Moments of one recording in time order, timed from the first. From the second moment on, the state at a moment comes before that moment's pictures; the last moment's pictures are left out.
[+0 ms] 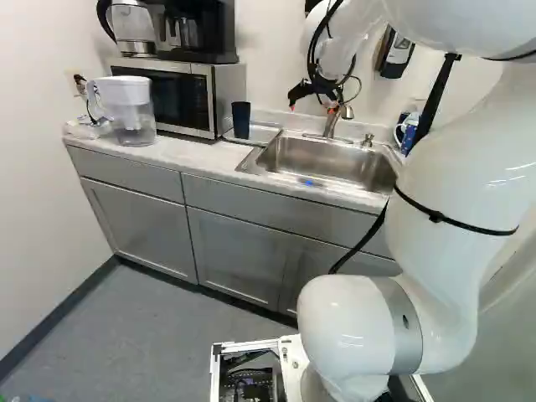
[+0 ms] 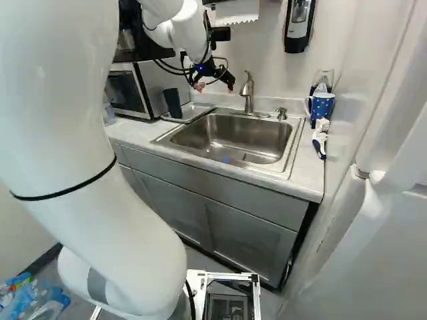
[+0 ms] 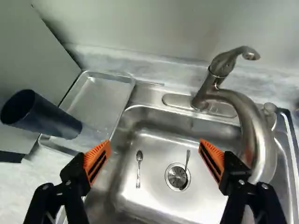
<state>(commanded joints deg) -8.1 -3.6 -71.8 0.9 -24.8 1.9</state>
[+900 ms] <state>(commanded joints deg) -14.4 3.3 -64.7 0.9 -33.1 1.9</state>
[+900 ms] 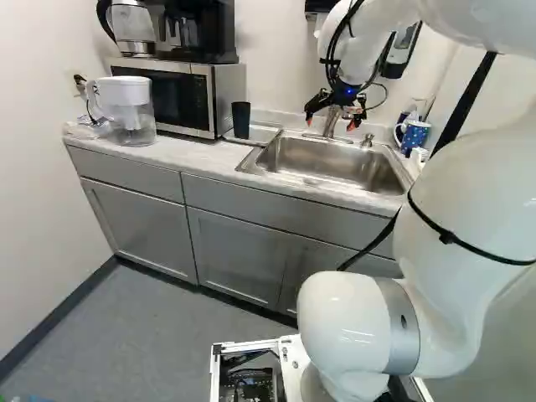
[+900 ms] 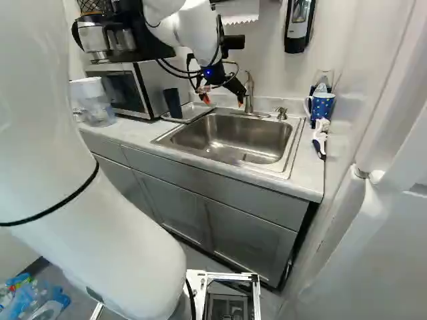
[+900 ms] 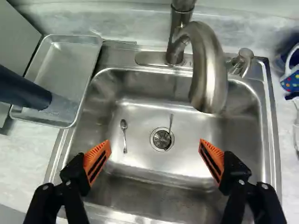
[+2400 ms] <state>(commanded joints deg) -19.0 7.3 -60.9 0.9 -33.1 1.9</state>
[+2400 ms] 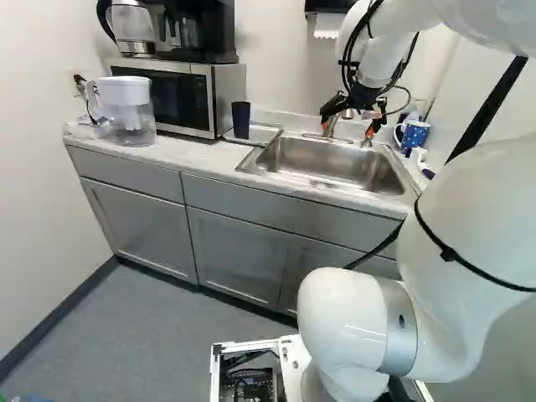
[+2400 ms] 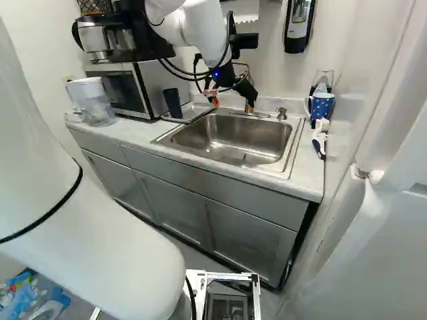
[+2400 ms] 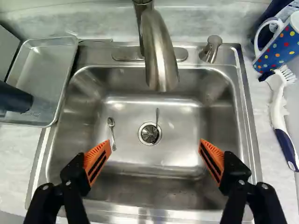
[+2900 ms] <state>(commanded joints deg) -19.0 7.3 -60.9 0.9 -33.1 1.9</state>
